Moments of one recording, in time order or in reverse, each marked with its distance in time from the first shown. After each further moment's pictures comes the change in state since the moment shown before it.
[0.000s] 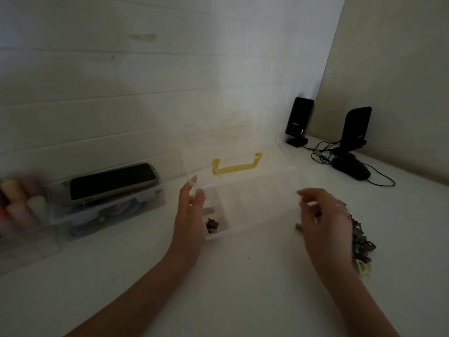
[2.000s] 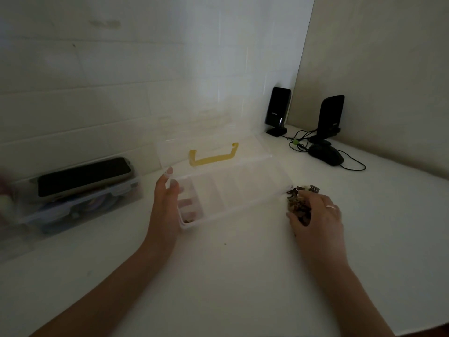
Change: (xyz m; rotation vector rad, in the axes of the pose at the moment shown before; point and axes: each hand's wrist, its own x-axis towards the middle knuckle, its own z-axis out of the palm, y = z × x) left_hand 0.002 0.005 0.002 -0.056 0.006 -0.043; right_hand -0.013 0.036 -0.024 -0.308 -0.138 0.228
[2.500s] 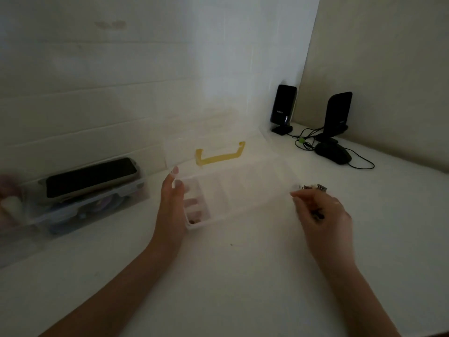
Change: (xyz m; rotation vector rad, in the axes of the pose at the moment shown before) left_hand 0.001 -0.002 -0.001 -0.007 -0.030 0.019; right_hand -0.002 -0.011 -0.006 0.392 0.107 -0.188
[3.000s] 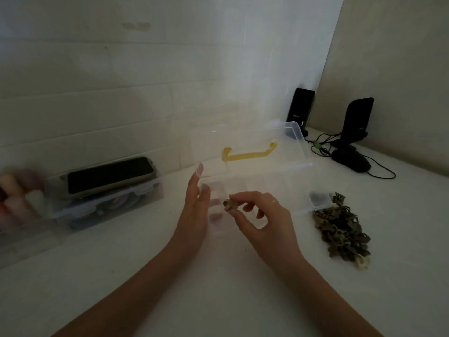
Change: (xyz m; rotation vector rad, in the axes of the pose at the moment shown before) left_hand -0.011 0.004 0.004 0.095 -0.207 0.079; right_hand -0.009 -0.057 0.072 0.262 -0.256 -0.311
